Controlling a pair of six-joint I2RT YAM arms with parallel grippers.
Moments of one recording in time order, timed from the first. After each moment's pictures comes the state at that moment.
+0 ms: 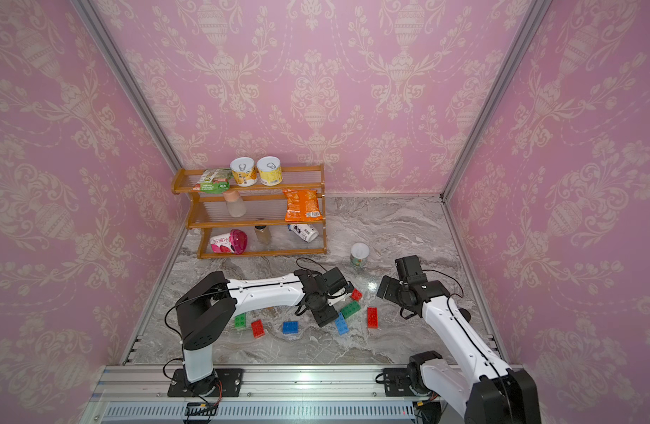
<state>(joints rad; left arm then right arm) -1.02 1.92 1.28 -0.69 -0.02 0.03 0.18 1.02 0.64 -0.74 0.05 0.59</state>
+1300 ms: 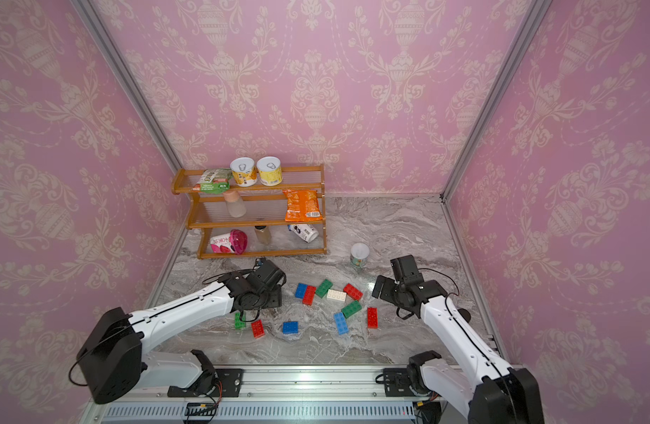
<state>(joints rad) -0.72 1.34 0.82 -0.73 -0.22 -0.83 0.23 1.03 0.66 -0.72 0.02 0.61</state>
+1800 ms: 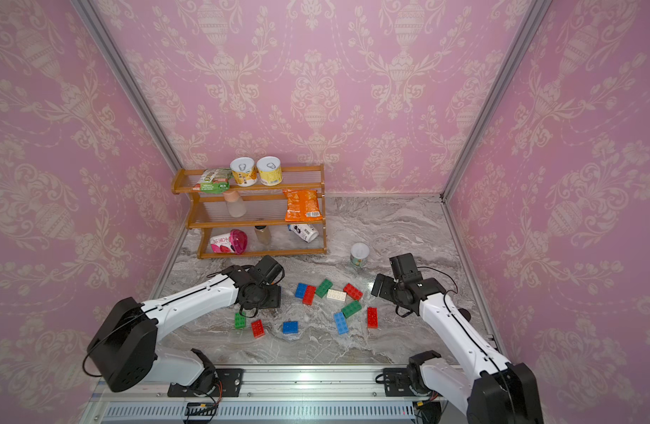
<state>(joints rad) -0.65 1.43 0.85 -0.77 -0.10 -0.70 0.23 1.05 0.67 -0.71 0.02 0.61</state>
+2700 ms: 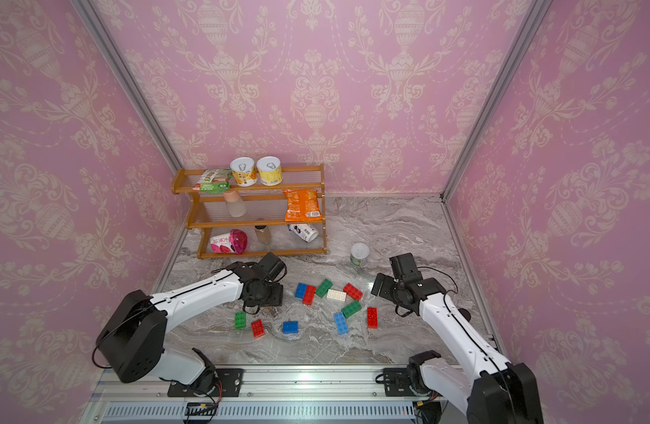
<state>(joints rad) -0.64 1.49 0.88 -0.76 -0.09 -0.67 0.23 1.05 0.67 -0.71 0.02 0.63</state>
